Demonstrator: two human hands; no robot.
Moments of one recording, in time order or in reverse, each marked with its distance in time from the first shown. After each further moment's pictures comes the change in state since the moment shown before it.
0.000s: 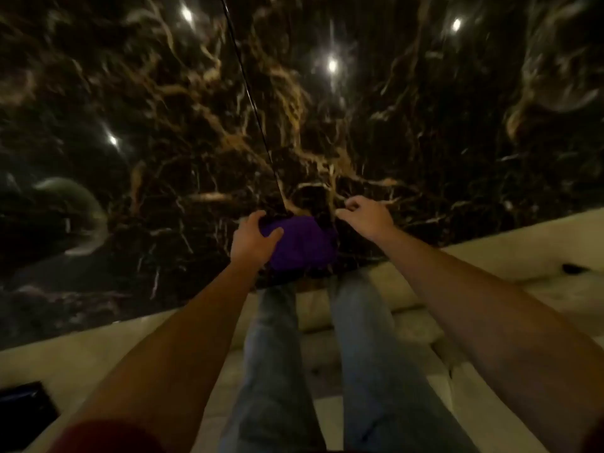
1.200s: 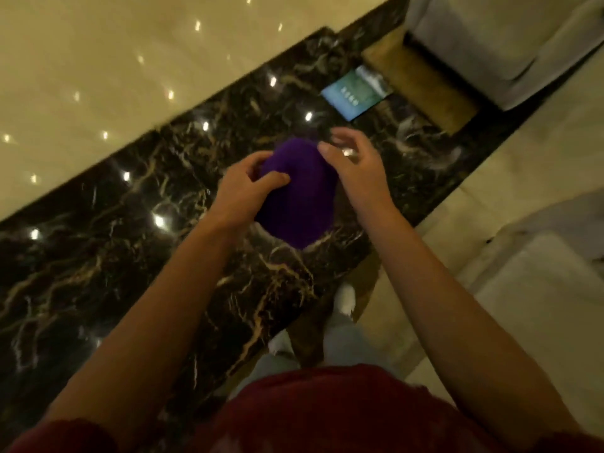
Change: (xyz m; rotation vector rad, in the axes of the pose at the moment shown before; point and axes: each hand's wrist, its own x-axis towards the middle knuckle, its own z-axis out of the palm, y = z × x) left_hand -0.376 0.199 -0.174 -0.386 -0.255 0.896; right_hand -0.454 -0.064 -0.080 0.938 0.882 -0.709
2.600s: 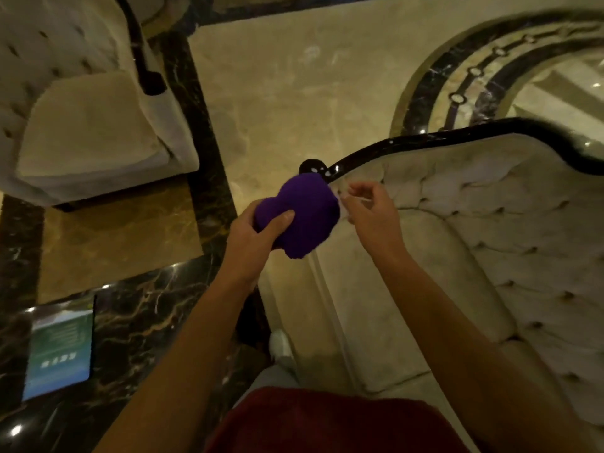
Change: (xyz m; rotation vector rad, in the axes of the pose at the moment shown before) left_hand 0.151 0.098 0.719 0.198 -1.055 0.066; right_hand 0.020 0.101 -0.632 0.095 1.251 0.283
